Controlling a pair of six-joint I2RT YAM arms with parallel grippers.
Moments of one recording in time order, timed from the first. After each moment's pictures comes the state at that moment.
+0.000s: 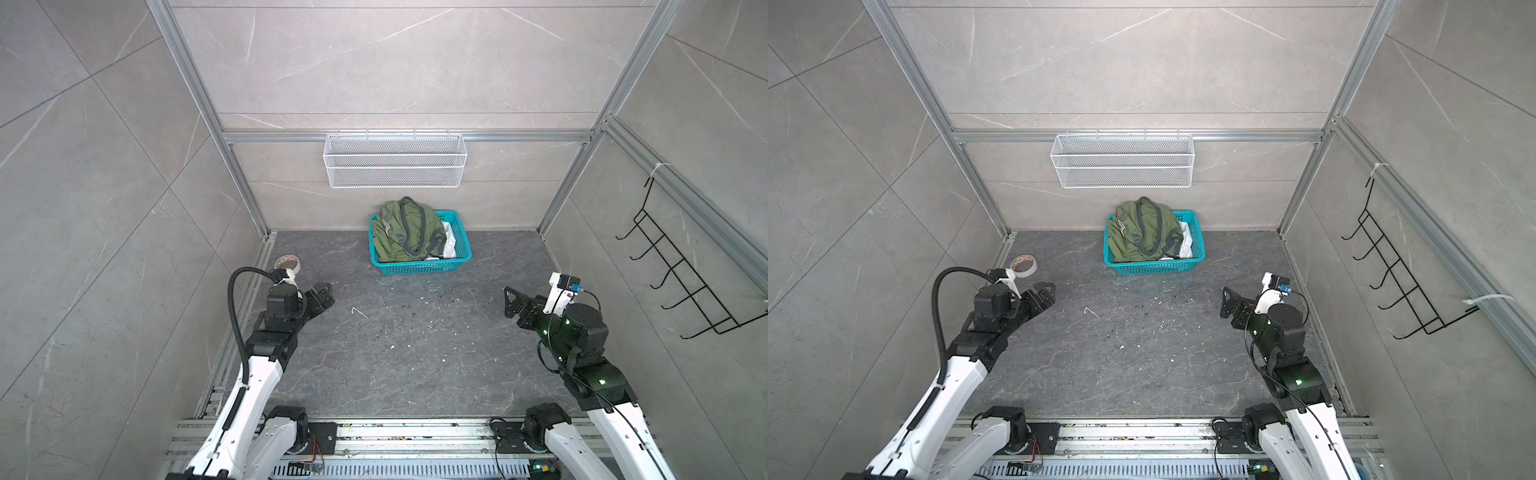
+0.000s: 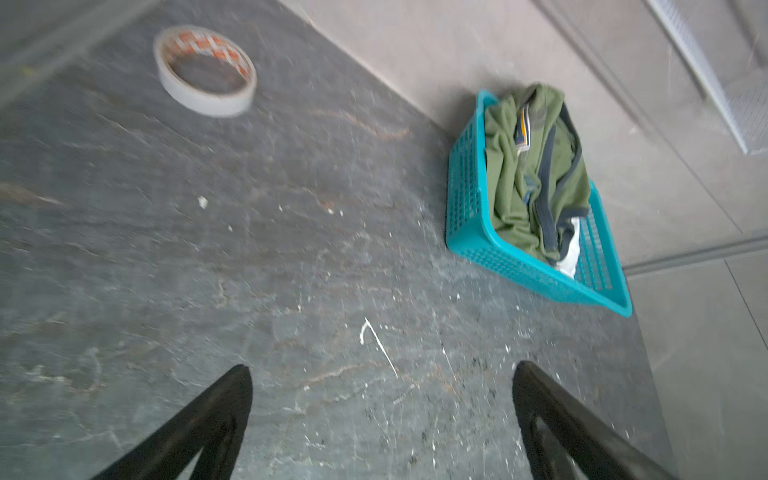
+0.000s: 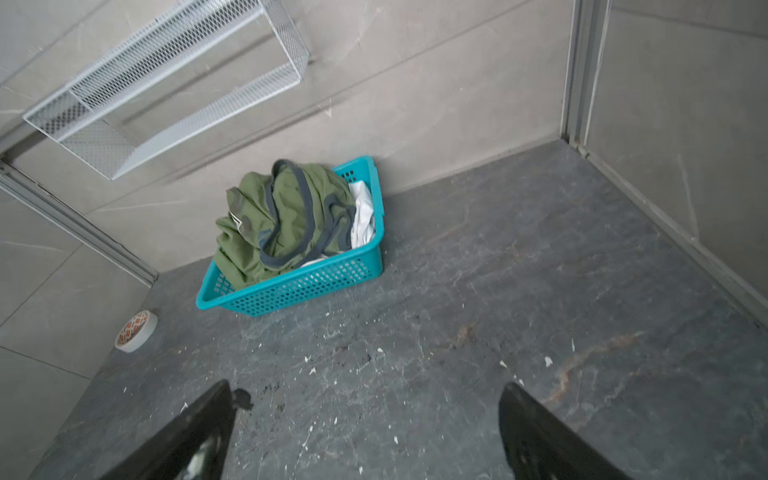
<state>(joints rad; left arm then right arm) -0.16 0.94 0.72 -0.36 0.09 -0.61 0.18 0.58 0.70 -0.44 0.04 0.41</state>
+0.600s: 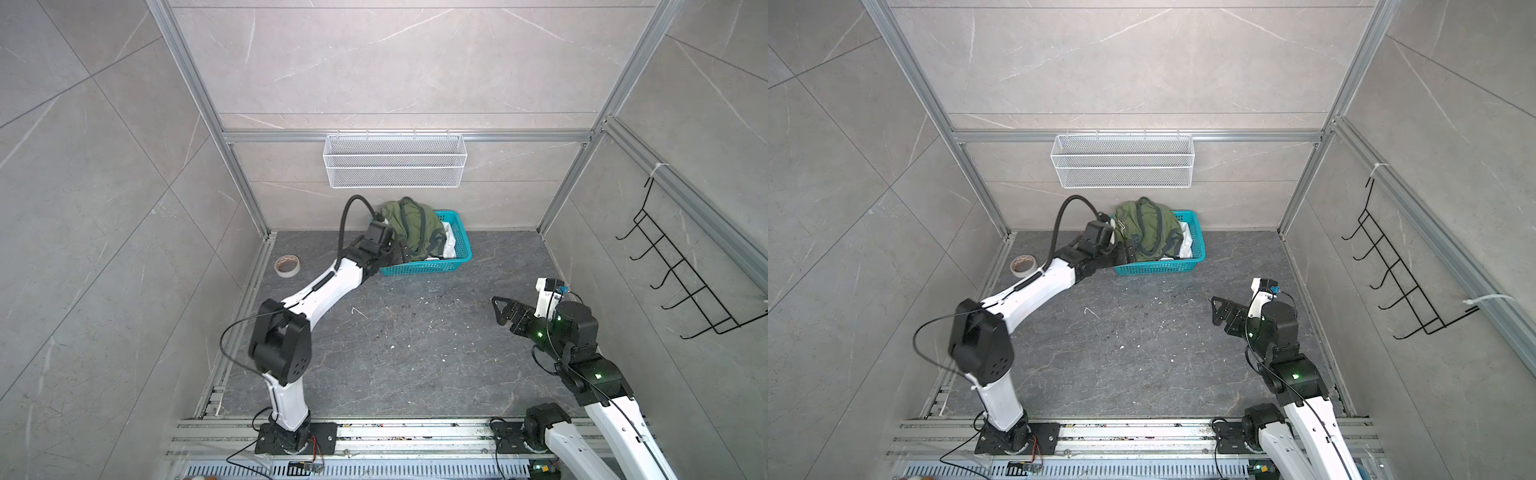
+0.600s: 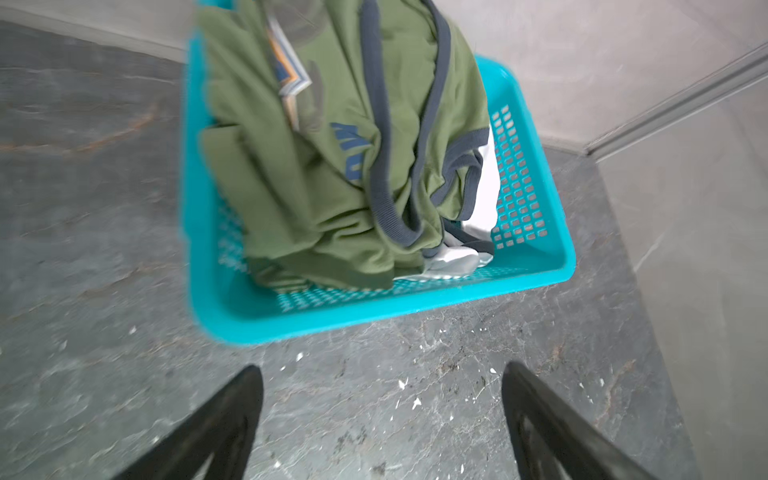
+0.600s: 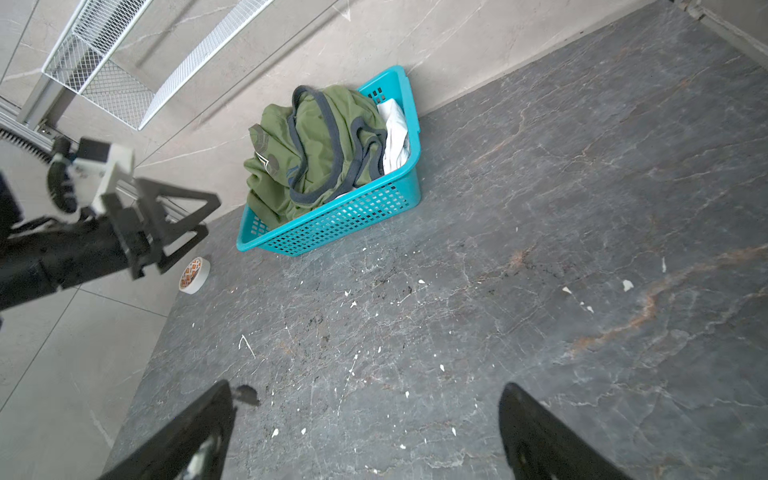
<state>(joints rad) -0.58 1.91 1.69 -0.44 -0.07 -0.54 0.18 0.60 0.70 -0.52 -0.14 0.52</state>
